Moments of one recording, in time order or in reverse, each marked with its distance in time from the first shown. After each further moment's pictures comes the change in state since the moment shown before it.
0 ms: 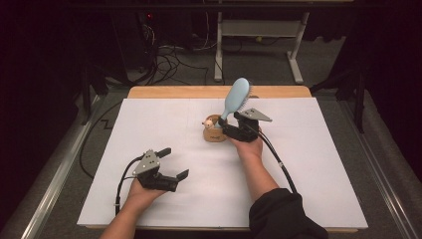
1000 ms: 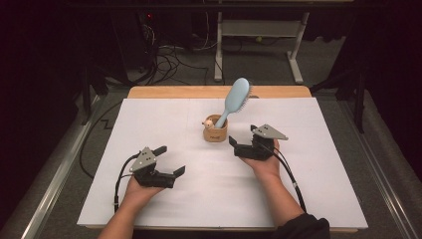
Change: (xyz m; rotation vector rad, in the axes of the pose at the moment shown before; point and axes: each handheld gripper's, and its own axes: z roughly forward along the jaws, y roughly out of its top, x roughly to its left) left arm 0.008 0.003 -0.006 0.014 0.050 -0.034; right arm -0.004 -0.025 -0.064 0.026 -0.002 -0.106
